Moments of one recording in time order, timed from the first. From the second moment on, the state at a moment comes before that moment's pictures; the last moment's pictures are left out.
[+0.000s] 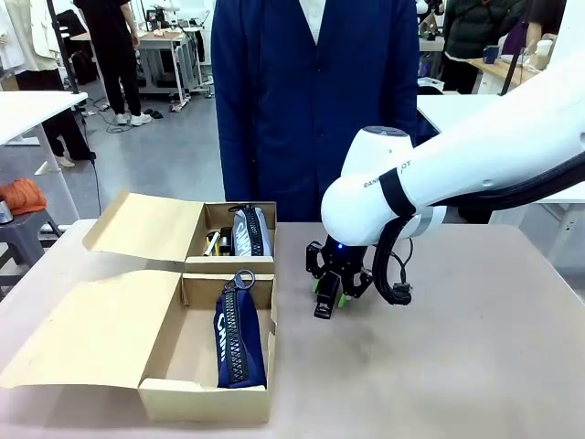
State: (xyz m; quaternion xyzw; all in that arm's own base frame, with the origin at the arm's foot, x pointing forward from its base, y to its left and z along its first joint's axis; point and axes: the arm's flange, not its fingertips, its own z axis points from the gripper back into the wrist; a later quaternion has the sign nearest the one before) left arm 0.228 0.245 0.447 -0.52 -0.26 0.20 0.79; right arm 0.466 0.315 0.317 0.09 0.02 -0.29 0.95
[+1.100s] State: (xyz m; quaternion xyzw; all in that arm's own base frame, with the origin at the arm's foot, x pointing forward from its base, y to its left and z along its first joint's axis) left arm 0.228 0.245 0.448 -0.52 -0.26 0.20 0.79; right arm 0.428 0.296 0.388 0.12 0.02 -0.27 0.95
